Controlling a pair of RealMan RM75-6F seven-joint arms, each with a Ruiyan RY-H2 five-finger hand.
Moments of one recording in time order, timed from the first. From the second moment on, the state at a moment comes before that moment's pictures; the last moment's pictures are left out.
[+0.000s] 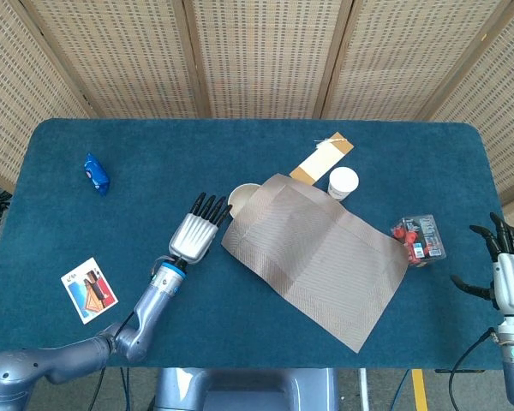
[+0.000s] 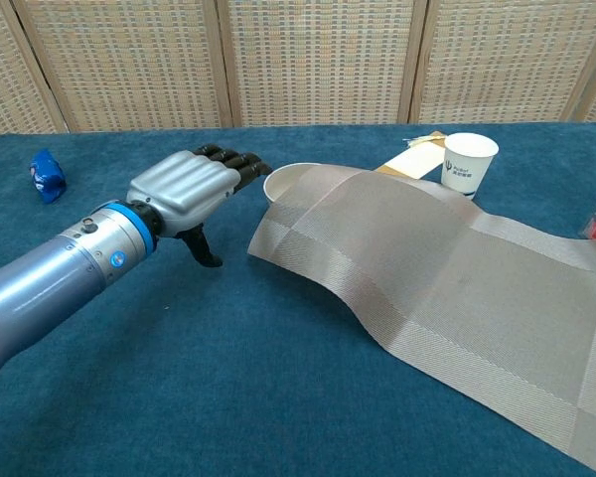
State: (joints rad) left arm -0.77 -1.93 -0.25 -1.03 1.33 1.00 0.59; right arm 0.15 -1.18 0.18 -1.49 -1.33 1.41 0.23
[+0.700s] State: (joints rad) left arm -0.86 -2.11 -0.22 -0.80 1.39 1.06 0.44; right arm 0.15 -1.17 0.19 -1.52 -1.33 1.40 0.25
